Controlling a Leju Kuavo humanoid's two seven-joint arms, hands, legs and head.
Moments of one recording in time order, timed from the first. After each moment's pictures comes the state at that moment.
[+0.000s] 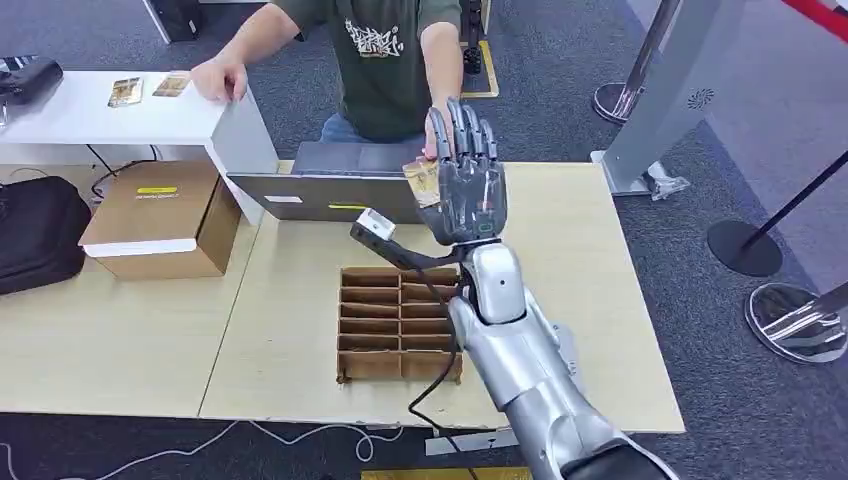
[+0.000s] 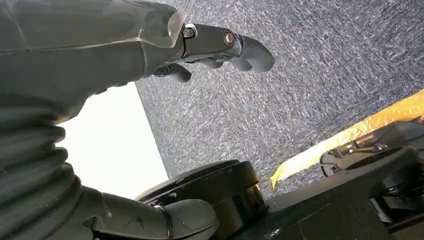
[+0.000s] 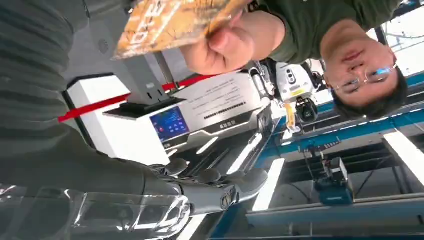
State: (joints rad) left arm -0.18 -0.30 0.83 -0.21 -1.35 0.09 0.27; right arm -0.70 0.28 0.24 -0.84 1.46 -0.68 0.00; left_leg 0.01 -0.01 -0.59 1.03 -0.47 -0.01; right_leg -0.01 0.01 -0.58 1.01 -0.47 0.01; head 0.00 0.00
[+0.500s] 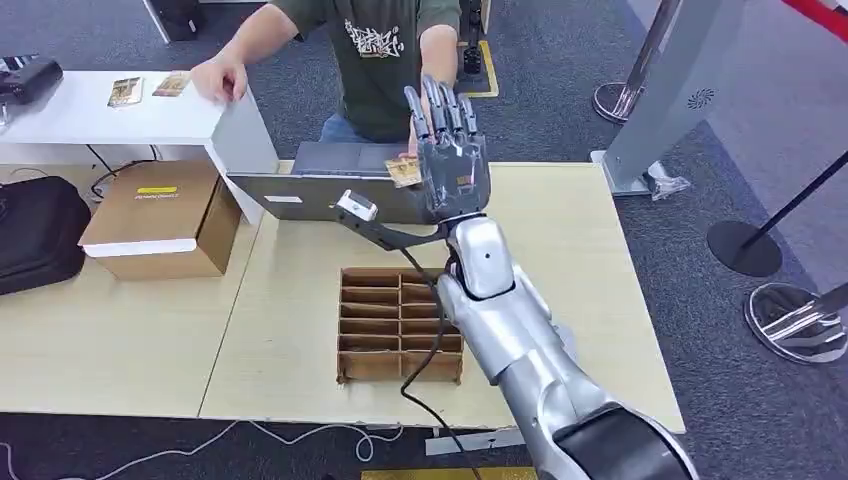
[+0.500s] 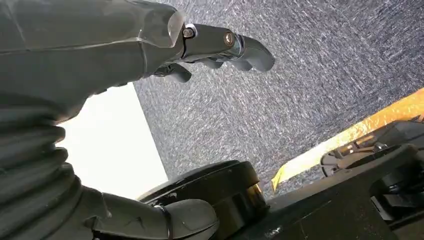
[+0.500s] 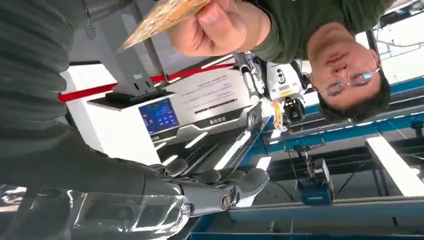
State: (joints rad) left arm -0.18 -0.29 0.81 -0.21 -1.35 0.08 0.27; right arm -0.81 0.30 0.25 -0.70 1.49 -0.68 0.01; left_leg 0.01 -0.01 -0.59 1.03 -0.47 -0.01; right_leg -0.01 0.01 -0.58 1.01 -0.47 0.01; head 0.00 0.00
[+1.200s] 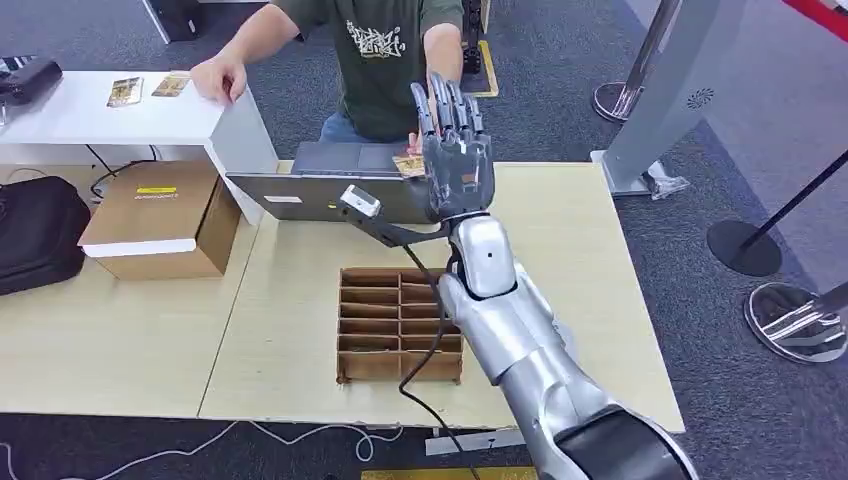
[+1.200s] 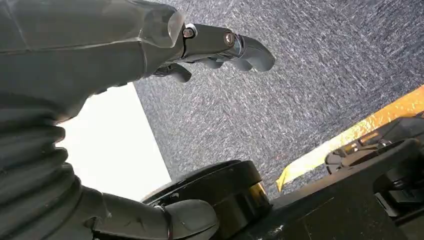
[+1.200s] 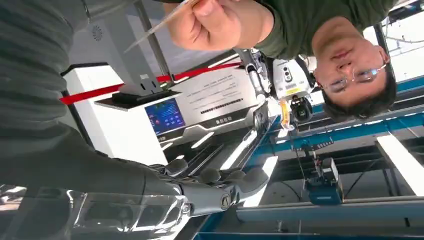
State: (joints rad) left arm -0.18 -0.28 0.78 -0.21 -1.35 0.05 0.29; right arm -0.80 0.30 0.24 -0.73 1.50 -0.66 0.03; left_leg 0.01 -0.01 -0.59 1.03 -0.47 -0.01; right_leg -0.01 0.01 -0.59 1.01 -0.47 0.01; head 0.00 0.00
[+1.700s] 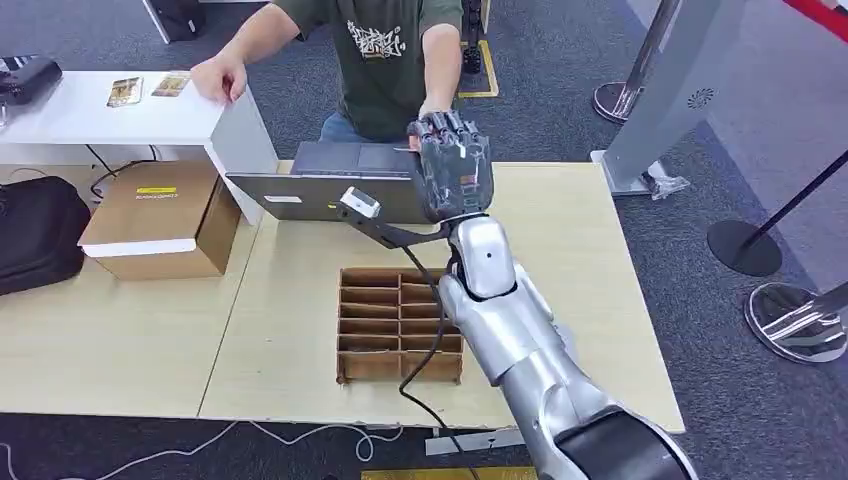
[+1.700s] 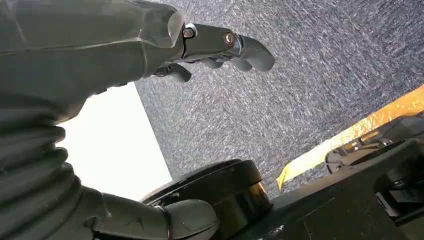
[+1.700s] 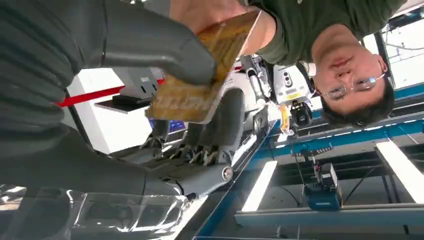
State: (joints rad) left arm -0.18 -0.28 0.78 -0.21 -1.34 0.05 0.29; right arm -0.80 0.30 0.24 -0.73 1.50 -0.64 0.03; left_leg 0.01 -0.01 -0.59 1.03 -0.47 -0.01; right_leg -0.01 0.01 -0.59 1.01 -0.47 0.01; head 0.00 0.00
